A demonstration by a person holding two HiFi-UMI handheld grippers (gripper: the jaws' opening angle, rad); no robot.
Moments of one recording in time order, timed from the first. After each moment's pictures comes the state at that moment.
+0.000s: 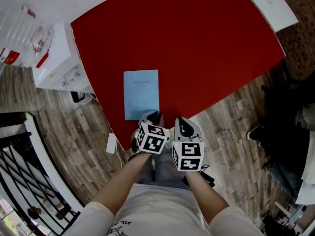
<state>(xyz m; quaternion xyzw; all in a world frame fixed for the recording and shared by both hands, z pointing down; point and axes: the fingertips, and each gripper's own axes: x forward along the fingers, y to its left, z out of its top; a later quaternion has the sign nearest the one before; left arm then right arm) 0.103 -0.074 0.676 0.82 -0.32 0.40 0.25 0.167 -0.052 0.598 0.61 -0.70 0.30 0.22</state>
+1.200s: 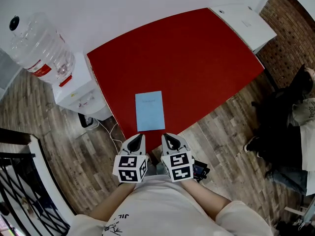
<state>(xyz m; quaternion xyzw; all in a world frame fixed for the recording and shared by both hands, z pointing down) -0.017 -0.042 0.474 0.84 -0.43 0.22 0.24 0.068 -0.020 0.472 0.56 -0.76 0.25 0.21</state>
